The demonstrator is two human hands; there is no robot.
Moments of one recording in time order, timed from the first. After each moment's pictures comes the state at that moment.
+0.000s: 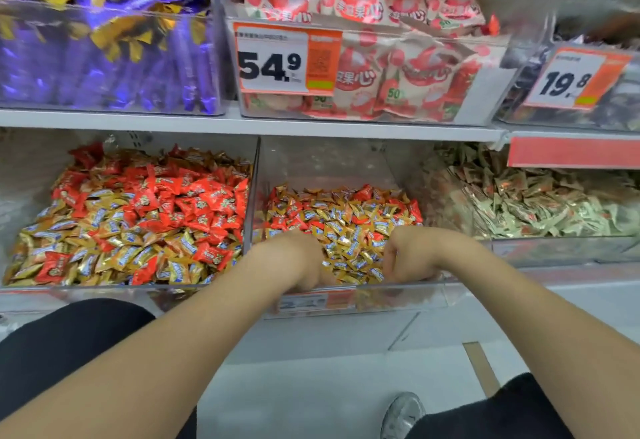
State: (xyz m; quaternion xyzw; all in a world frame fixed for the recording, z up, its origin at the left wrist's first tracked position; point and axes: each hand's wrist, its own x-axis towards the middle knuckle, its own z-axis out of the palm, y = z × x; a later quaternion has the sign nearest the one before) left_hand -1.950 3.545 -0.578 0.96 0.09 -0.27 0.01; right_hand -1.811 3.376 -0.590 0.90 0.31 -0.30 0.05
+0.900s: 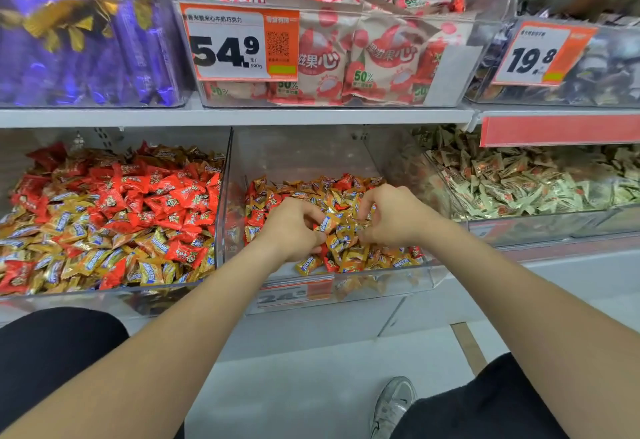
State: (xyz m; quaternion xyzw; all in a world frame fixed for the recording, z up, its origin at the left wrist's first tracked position) left_hand -1.914 3.551 -0.625 0.82 0.21 0.01 0.53; right_hand -1.807 3.373 -0.583 0.93 0.31 -0.15 -0.15
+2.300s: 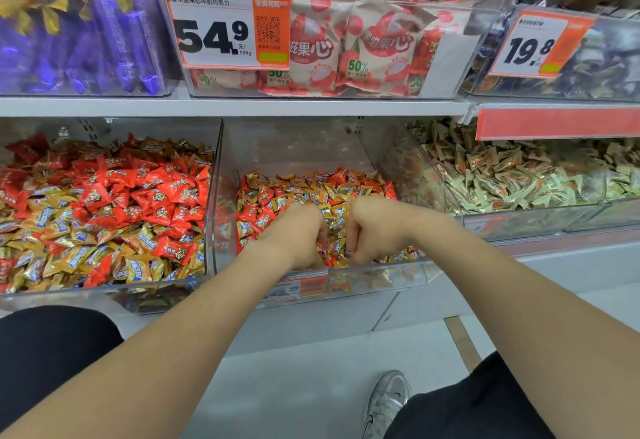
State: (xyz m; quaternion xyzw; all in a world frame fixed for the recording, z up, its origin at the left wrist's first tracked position) left_hand -1.905 3.540 -0.630 0.98 0.07 -0.07 0.19; right_hand -1.815 3.381 -0.586 0.86 0.46 -0.23 -0.02
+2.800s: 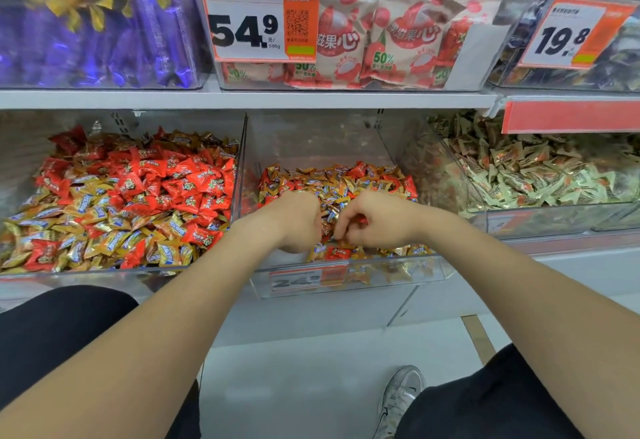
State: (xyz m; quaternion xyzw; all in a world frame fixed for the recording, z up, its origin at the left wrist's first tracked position) left_hand -1.926 3.569 -0.601 0.96 0.11 -0.13 0.21; right_hand -1.822 3.400 -0.598 0.84 0.47 -0.25 -0.14
